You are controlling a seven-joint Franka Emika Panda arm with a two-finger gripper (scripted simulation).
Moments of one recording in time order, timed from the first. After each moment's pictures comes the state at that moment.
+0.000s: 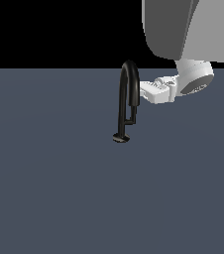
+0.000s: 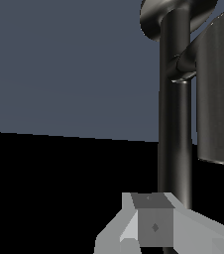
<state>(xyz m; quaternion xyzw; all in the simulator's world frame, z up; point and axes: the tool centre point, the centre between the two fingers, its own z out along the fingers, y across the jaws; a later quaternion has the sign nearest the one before) 0.115 -0.080 0.193 -0.59 0.45 0.50 0.44</state>
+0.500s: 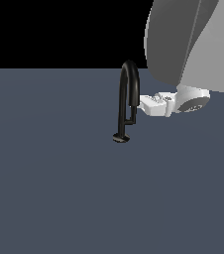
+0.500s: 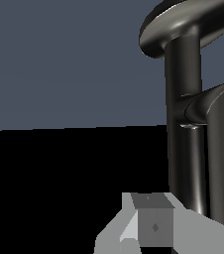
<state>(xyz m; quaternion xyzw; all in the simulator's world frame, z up) 0.120 -0.081 0.146 -0.52 0.48 0.53 0.46</state>
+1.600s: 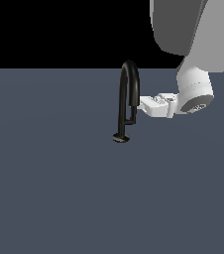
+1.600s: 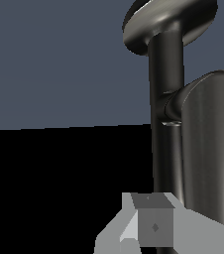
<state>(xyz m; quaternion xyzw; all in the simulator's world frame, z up) 0.105 -0.082 0.147 -0.51 0.49 0.53 0.46</state>
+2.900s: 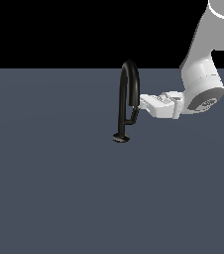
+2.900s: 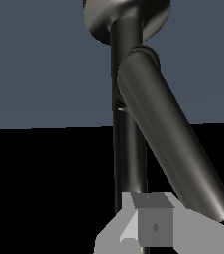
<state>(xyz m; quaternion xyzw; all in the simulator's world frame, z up) 0.070 -0.085 0.160 -0.52 0.48 0.53 0.47</state>
